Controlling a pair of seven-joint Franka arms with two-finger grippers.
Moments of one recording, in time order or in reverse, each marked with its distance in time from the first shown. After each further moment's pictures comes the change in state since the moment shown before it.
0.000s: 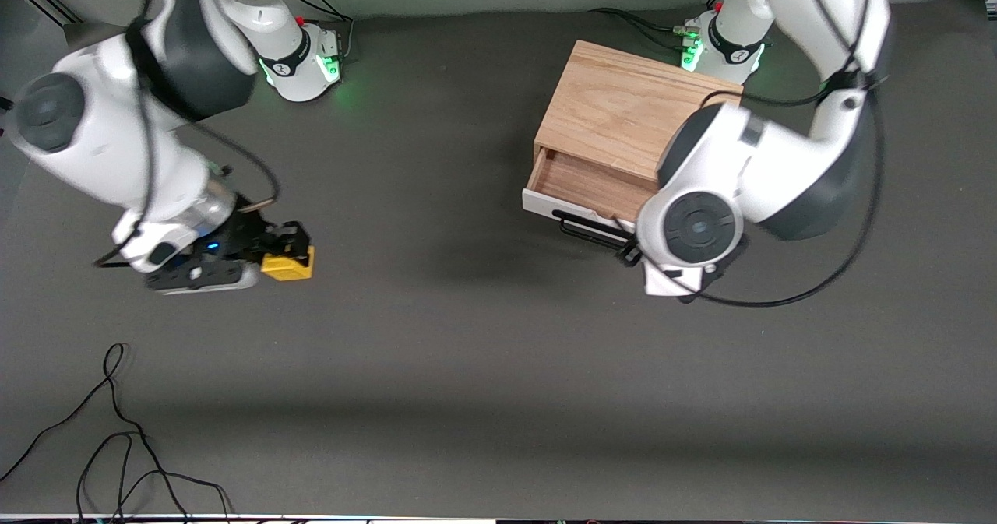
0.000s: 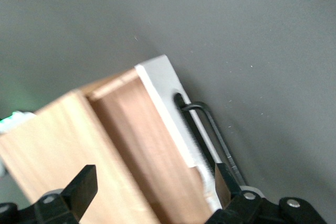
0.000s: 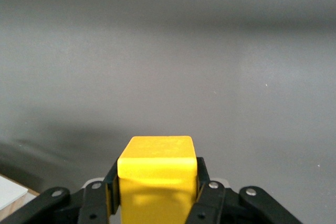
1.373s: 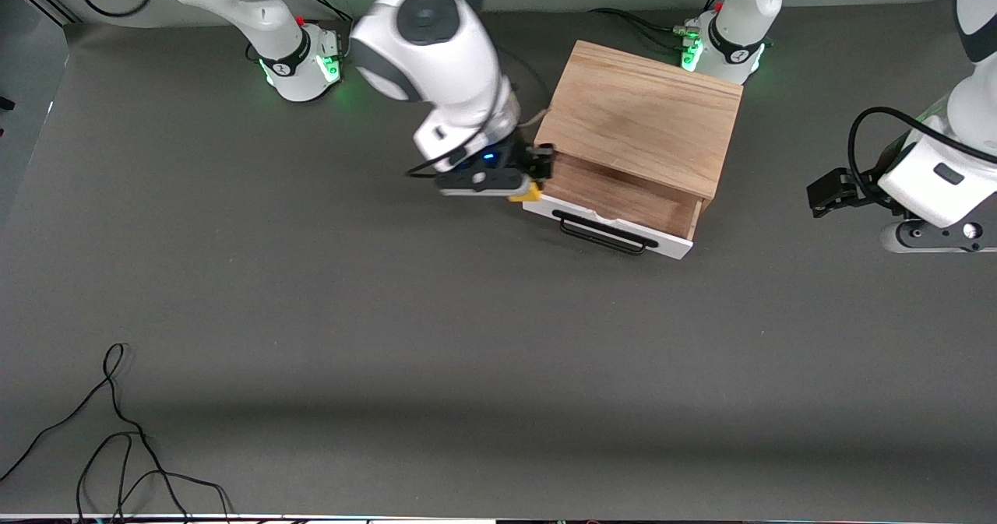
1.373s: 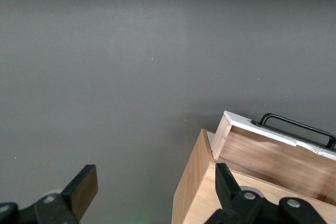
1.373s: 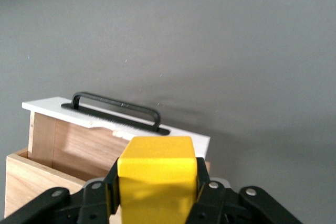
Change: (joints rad) left arm 0.309 -0.316 0.006 -0.085 0.053 0.088 1.055; right arm 0.276 0.328 0.357 0.180 -0.220 0.160 0.840
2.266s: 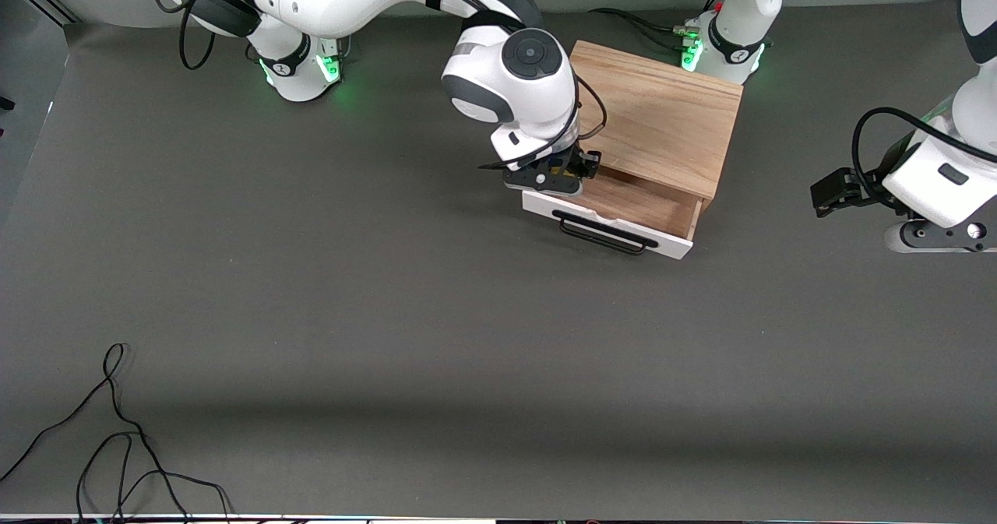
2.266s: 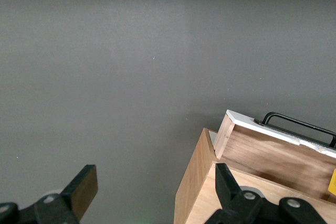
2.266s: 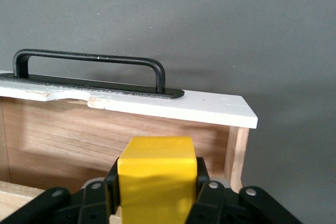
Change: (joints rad) left arm 0.006 -0.001 0.000 -0.007 0.000 0.000 0.006; right arm 0.151 0.208 -0.006 0.078 -0.121 0.001 0.237
